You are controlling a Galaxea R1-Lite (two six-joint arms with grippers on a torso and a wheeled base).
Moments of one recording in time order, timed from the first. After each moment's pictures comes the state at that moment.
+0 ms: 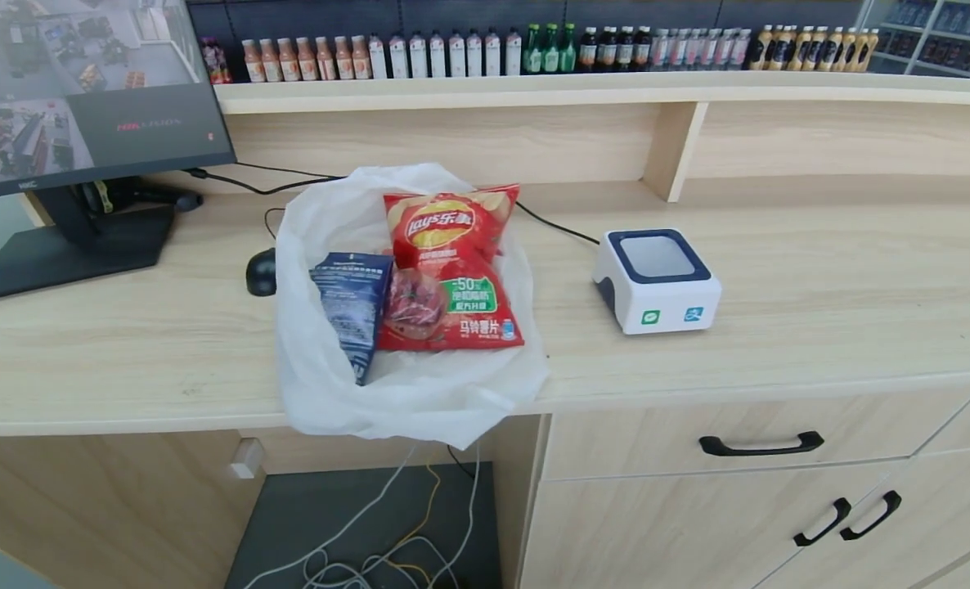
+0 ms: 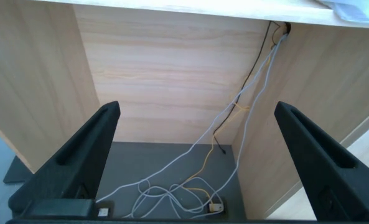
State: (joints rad) left arm 0.00 0.00 0.00 0.00 0.00 -0.02; right arm 0.00 0.00 0.00 0.00 0.02 0.00
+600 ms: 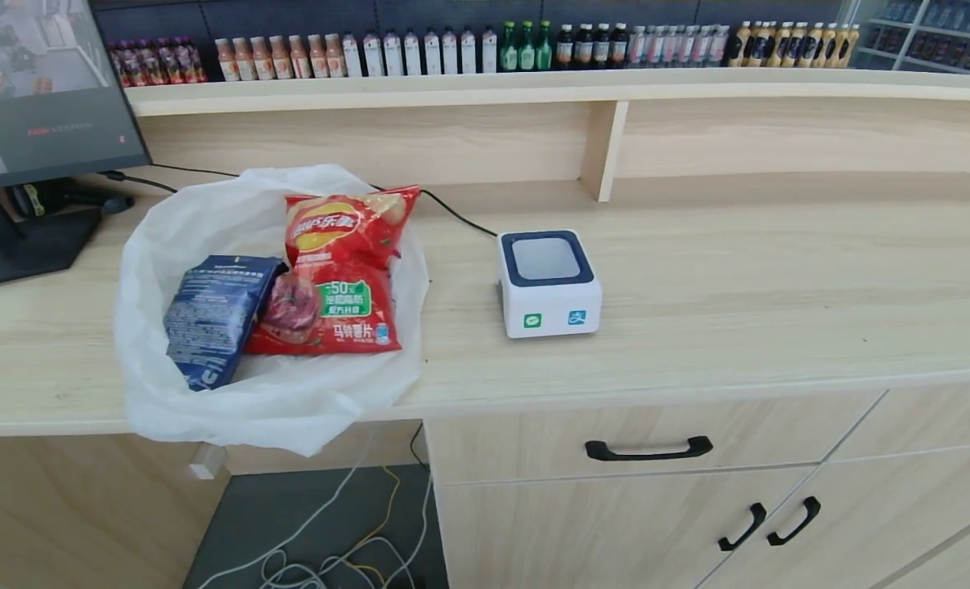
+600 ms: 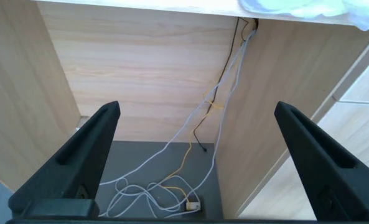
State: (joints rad) left arm 0.00 0.00 0.00 0.00 0.00 -0.01; right arm 0.00 0.00 0.00 0.00 0.02 0.00
